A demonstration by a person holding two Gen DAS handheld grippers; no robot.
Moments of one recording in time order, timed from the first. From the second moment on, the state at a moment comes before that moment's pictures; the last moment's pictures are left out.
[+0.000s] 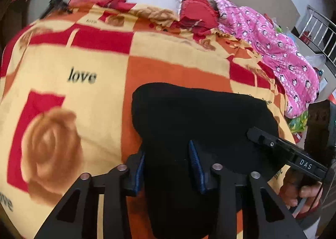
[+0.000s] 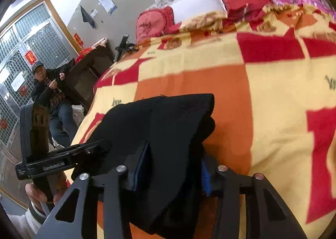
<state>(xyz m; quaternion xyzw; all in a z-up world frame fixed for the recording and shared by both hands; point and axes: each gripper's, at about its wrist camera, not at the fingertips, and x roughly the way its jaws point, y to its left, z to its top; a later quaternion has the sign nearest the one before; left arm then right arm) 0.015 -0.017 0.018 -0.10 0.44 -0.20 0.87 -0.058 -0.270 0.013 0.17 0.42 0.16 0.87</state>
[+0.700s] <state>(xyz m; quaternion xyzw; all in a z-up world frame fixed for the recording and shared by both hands) 0.063 -0.059 0.016 -0.04 0.43 -0.12 0.90 -0.009 -0.269 0.036 0.07 0.41 0.07 0.90</state>
